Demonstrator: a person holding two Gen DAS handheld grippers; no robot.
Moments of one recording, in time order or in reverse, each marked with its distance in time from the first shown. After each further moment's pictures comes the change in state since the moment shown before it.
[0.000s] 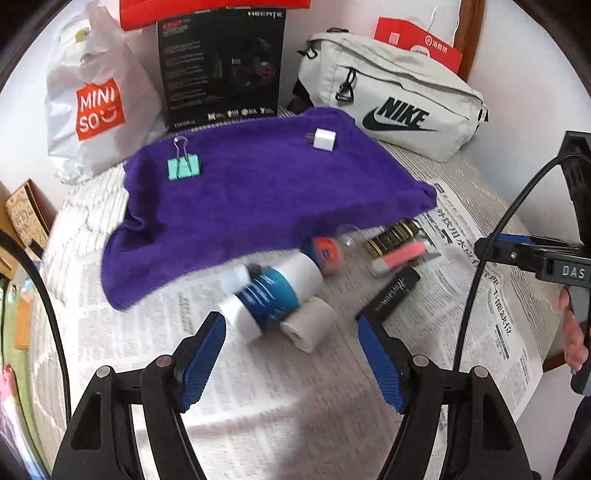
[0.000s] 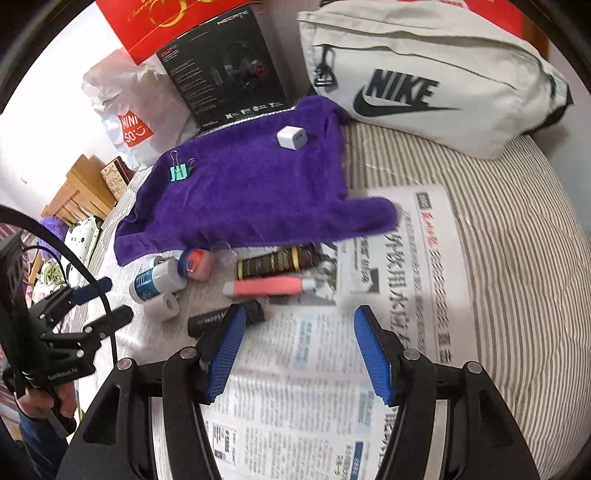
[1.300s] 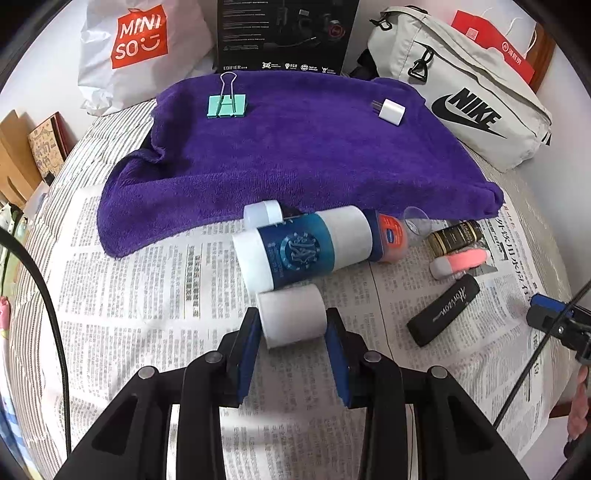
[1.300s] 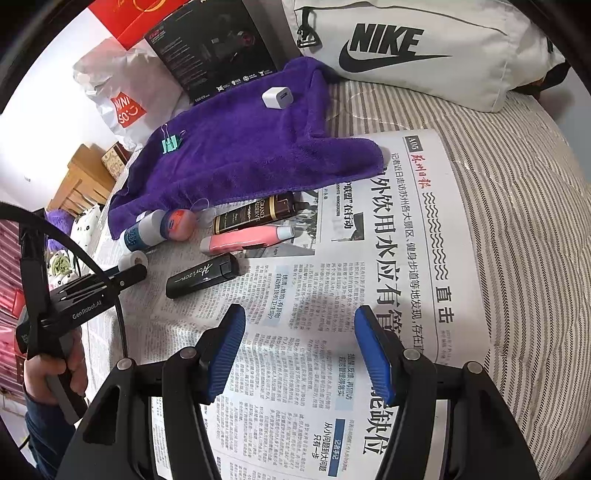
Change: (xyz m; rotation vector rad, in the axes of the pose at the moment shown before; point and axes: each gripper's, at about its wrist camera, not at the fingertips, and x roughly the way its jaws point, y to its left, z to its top) left arm 0.046 0.022 -0.010 -0.201 0.099 0.092; right arm 0.022 -0.020 -0.020 0.007 0.094 0.045
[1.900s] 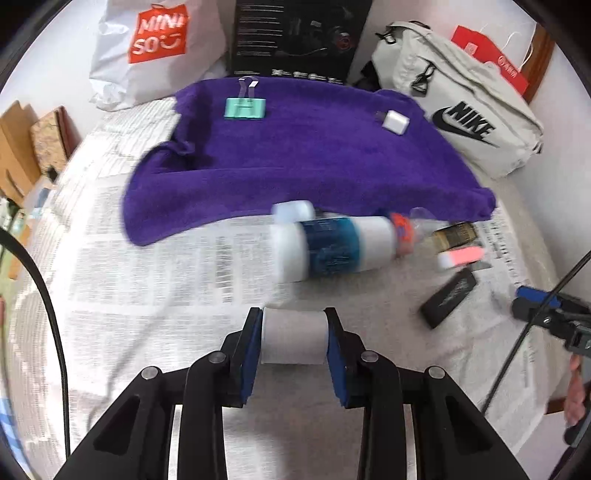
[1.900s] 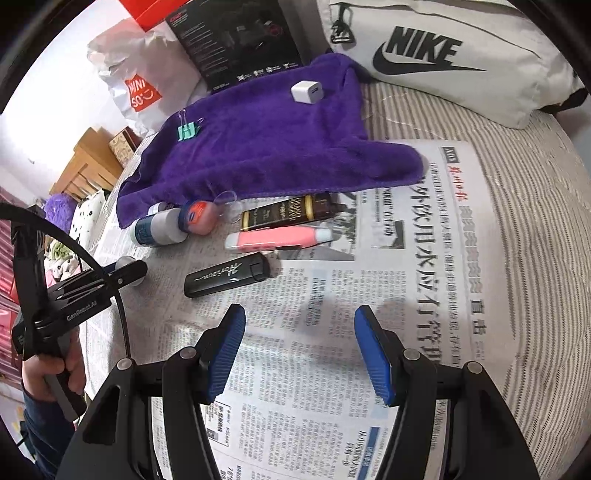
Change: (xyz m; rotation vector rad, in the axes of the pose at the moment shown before) left arm -0.014 0.025 -0.015 -0.008 -0.034 -0.022; right arm 0.010 0.031 0.005 -0.063 0.019 0.004
